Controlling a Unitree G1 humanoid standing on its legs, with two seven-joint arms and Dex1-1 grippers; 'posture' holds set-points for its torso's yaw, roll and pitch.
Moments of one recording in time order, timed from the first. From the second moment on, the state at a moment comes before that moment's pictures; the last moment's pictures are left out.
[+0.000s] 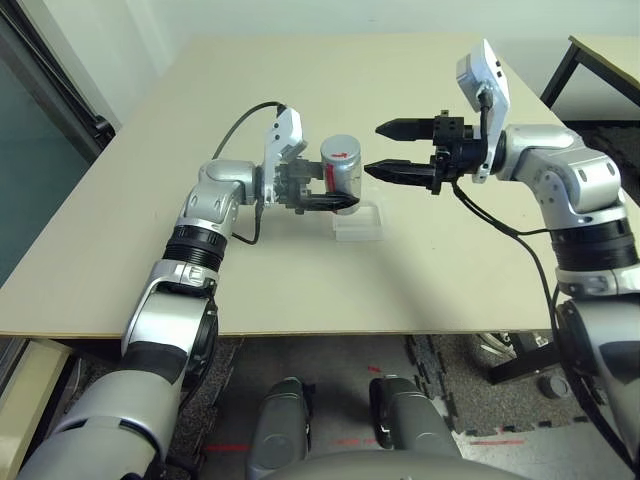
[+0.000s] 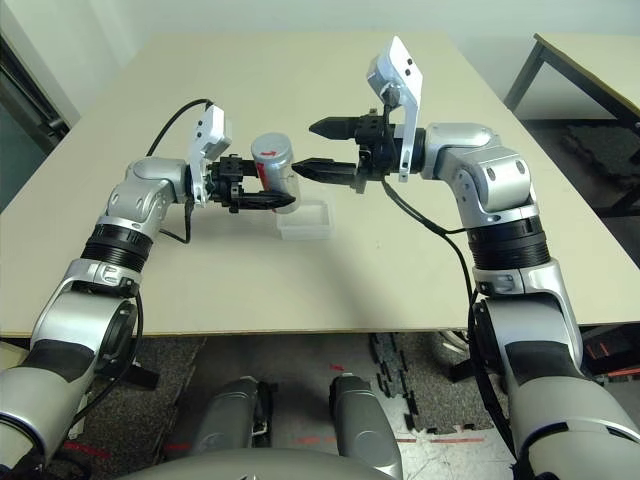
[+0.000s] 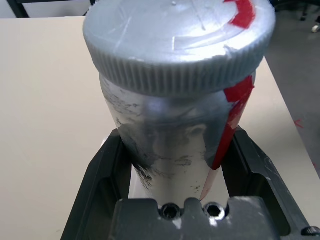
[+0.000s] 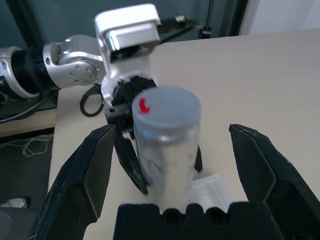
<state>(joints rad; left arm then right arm) -0.92 0.35 -0.12 0.65 -0.20 0.18 -1.34 -0.89 -0.49 0.08 0.14 0.44 0.62 1.13</state>
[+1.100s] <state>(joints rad) -0.92 0.32 -0.14 0.60 -0.21 0.20 -1.36 -0.92 -0.42 0.12 0.18 0.38 0.58 1.13</state>
